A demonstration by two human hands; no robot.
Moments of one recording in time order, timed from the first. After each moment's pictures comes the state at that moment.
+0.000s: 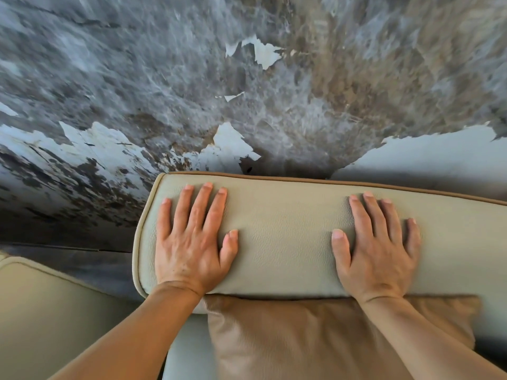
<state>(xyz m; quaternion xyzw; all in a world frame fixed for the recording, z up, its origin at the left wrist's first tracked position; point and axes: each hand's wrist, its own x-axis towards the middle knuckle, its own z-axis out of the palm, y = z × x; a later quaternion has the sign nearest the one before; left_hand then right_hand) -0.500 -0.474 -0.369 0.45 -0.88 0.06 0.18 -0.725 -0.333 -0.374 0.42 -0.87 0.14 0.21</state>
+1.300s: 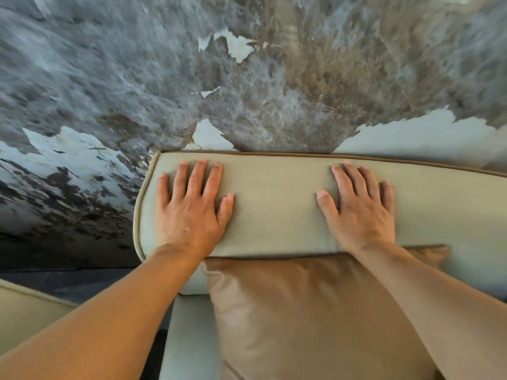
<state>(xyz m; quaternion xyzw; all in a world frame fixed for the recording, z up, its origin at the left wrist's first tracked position) -0.530 -0.504 -0.359 0.44 -0.89 0.03 0.13 -0.754 -0.355 -0.355 0.41 -0.91 0.08 0.07</state>
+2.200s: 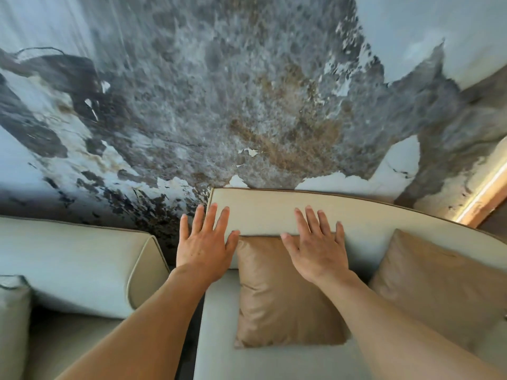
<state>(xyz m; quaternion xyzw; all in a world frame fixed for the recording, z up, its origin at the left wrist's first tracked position) -0.349 -0.312 -0.109 0.44 -0.89 -0.04 0.06 -0.533 -0.179 -0.096 0.45 -0.89 0.02 -0.03</state>
